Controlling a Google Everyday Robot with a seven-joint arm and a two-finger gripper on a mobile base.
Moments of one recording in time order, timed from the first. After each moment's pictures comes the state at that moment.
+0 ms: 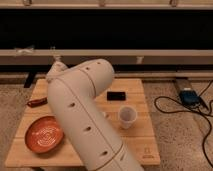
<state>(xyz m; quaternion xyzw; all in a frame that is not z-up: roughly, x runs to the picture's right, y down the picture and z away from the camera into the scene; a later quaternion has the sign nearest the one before) -0.173 0.023 0.963 -0.25 0.02 -0.48 0.84</state>
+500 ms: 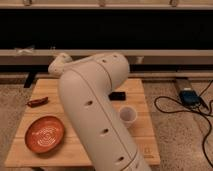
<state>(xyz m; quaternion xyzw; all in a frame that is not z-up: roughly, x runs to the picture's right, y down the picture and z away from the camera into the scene) -0.153 -0.003 0.906 -0.24 -0.03 -0.45 0.86</state>
